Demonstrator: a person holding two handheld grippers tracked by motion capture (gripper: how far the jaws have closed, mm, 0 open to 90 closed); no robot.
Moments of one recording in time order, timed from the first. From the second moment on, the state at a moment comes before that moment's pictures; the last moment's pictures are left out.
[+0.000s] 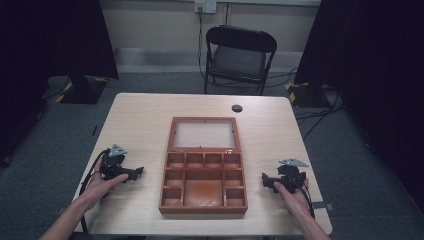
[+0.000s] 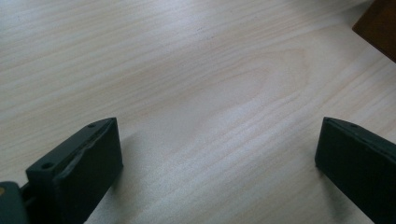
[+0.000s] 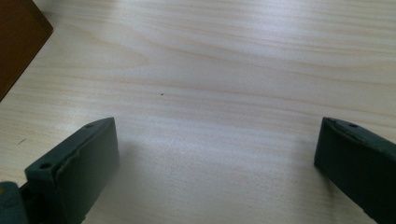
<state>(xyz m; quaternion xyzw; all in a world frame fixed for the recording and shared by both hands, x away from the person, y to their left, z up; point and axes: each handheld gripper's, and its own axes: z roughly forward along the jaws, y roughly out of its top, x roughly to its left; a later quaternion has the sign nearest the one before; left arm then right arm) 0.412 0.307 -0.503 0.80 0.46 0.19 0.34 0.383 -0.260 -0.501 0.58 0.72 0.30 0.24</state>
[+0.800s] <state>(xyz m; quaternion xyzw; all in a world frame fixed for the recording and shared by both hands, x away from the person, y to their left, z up) 0.412 0.303 -0.481 0.77 0.49 0.18 0.38 0.382 -0.247 -0.479 0.53 0.74 0.35 0.21</state>
